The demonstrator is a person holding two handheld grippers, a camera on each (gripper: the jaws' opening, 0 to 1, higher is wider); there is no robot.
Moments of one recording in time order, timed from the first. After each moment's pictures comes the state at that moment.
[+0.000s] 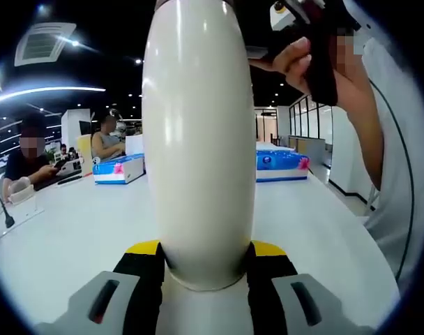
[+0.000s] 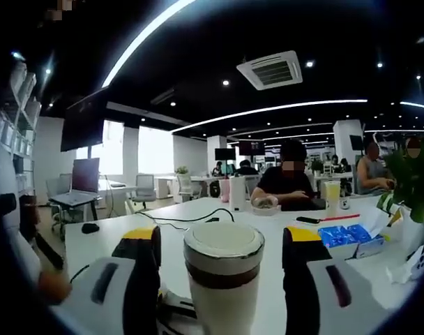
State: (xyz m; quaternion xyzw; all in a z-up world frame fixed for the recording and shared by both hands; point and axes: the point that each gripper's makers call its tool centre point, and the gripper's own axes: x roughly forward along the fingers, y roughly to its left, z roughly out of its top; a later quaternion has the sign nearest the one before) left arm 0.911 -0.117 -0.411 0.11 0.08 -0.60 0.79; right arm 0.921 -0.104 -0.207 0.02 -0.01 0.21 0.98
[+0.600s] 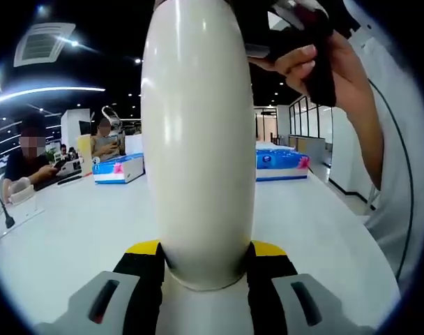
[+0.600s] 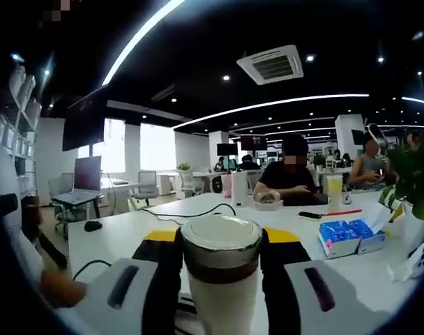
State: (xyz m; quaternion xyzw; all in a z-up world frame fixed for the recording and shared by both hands) left arm 0.911 -0.117 -0.412 0.11 0.08 -0.60 0.79; right arm 0.920 -0.105 -0.211 0.02 0.00 0.22 0.97
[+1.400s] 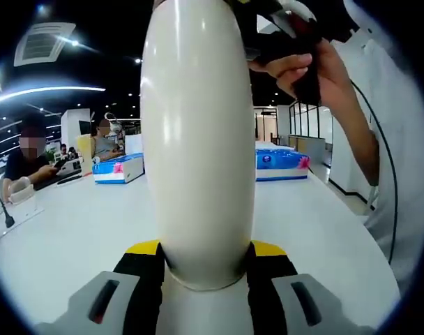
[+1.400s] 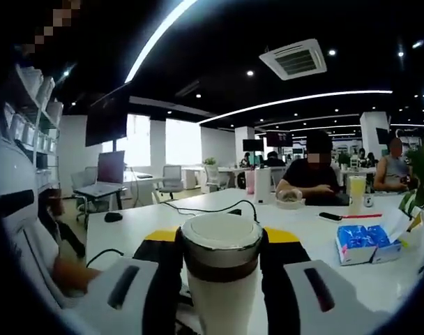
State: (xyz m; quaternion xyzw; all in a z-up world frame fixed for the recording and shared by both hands) left arm 0.910 -0.118 -0.411 0.11 0.08 -0.60 0.79; right arm 0.921 -0.102 -0.211 0.01 0.01 0.31 0.95
